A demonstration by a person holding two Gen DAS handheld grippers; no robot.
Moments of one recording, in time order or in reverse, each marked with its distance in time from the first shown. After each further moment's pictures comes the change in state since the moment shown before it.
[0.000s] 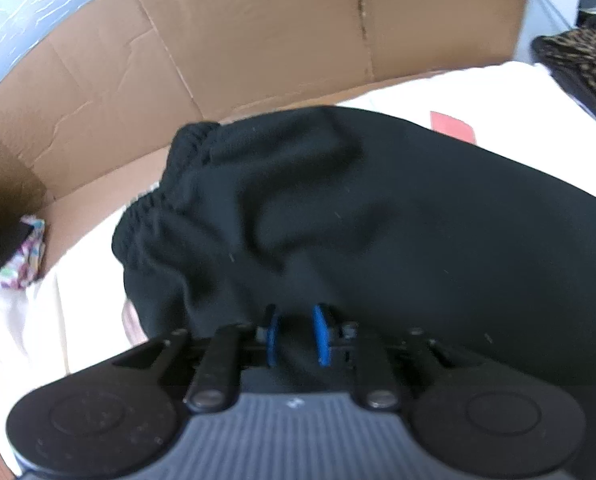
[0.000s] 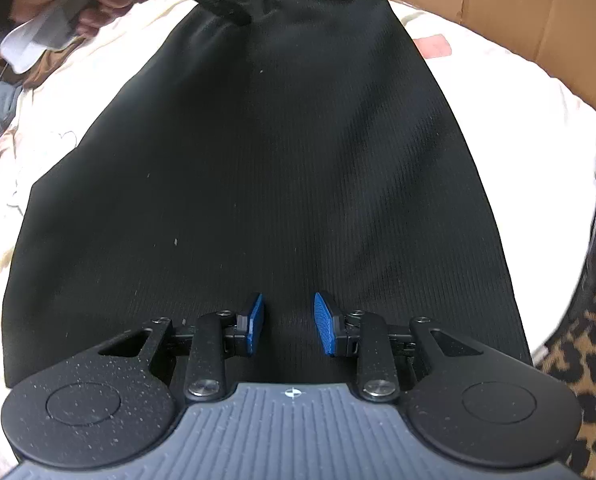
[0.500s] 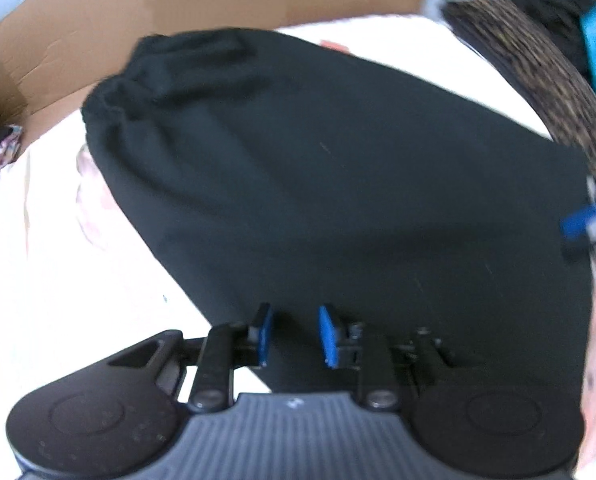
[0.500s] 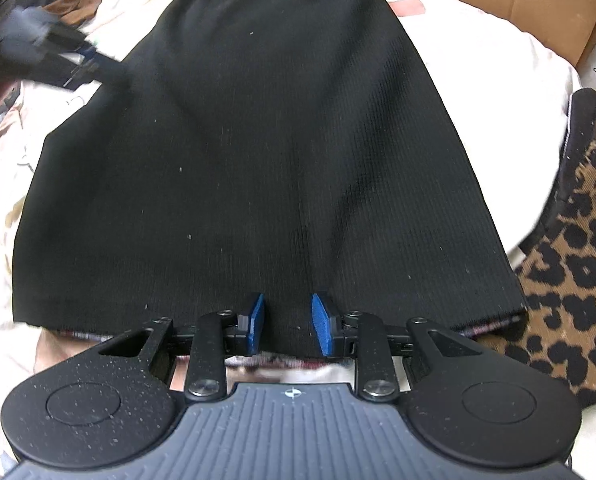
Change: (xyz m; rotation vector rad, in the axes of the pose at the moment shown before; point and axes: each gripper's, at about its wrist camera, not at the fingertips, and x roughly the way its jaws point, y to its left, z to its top) left arm -0.088 -0.062 -0.113 -0.011 0.083 -0.155; right arm -0.026 -0.006 -0.037 0.013 0.055 0.005
